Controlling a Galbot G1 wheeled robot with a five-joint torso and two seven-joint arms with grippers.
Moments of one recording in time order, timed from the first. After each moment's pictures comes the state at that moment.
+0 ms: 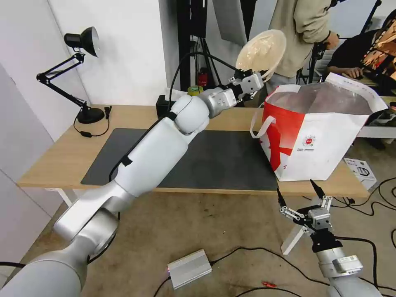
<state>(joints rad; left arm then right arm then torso) 0.05 -1.45 0.24 -1.31 0.21 -0.06 0.32 -1.69 1.18 0.69 2.05 0.10 0.35 -0.02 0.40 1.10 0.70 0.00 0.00</state>
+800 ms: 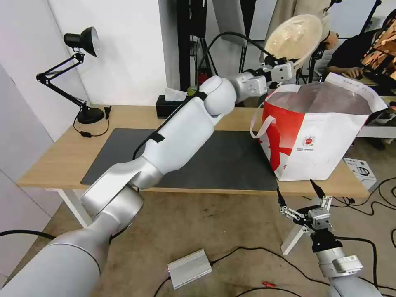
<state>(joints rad) -0.10 -1.60 0.30 -1.07 0.31 -0.17 0.31 -1.69 1.18 0.69 2.05 0.10 0.35 -0.02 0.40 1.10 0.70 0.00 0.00</state>
